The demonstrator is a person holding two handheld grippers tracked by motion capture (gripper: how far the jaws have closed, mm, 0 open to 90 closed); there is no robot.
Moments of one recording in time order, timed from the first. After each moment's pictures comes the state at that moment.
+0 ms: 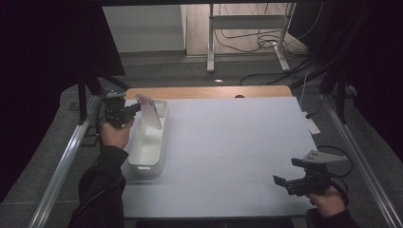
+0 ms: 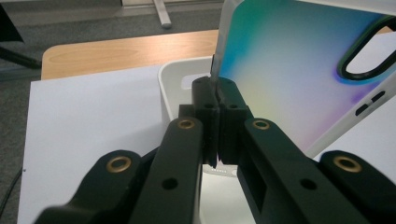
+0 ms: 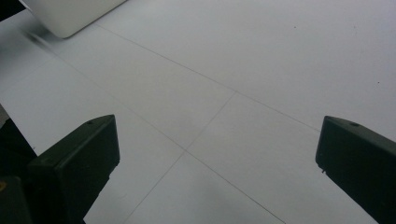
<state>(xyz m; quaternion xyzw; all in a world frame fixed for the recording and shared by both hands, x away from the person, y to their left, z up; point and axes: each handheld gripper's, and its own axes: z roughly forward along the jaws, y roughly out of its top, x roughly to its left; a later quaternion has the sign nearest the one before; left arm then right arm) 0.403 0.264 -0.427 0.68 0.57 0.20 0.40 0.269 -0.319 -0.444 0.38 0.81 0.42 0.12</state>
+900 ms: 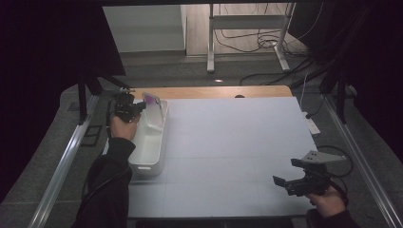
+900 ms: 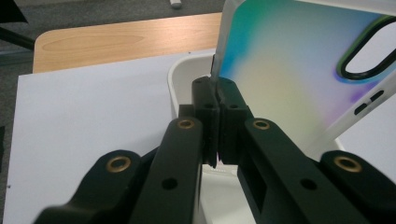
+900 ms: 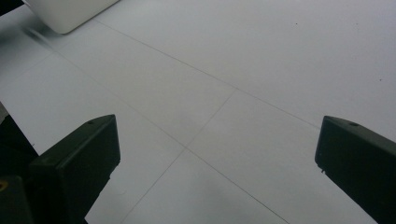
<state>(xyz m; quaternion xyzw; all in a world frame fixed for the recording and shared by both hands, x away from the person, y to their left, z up) 0.447 0.256 -0.449 0.70 0.59 0.20 0.36 0.269 -0.319 -0.445 0.38 0.82 0.42 0.12</state>
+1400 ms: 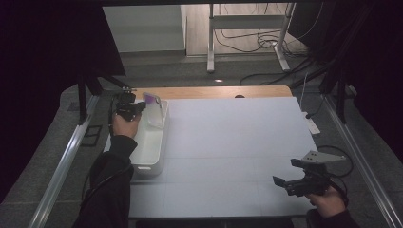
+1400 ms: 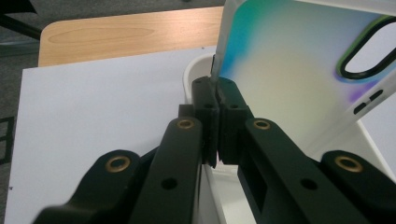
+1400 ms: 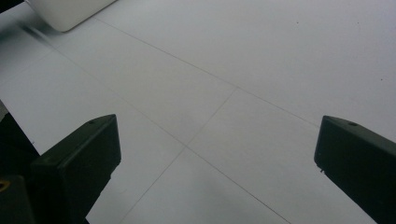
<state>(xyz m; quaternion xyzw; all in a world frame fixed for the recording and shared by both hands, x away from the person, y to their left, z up) 0.459 0.256 -0.457 0.69 0.60 0.20 0.34 0.269 -0.318 -0.445 0.38 0.82 0.41 0.12</state>
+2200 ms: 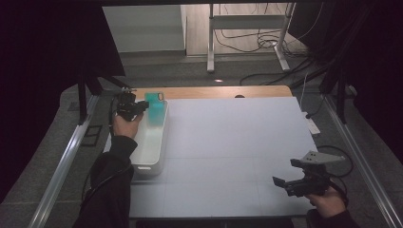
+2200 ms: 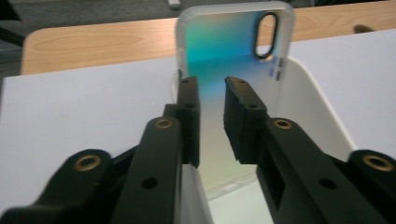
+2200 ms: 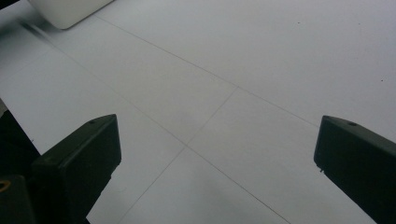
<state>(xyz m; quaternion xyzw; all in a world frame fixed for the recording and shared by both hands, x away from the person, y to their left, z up) 0.457 0.256 -0.458 0.69 0.59 0.19 0.37 0.268 -0.317 -0.445 0.38 0.82 0.41 0.12</state>
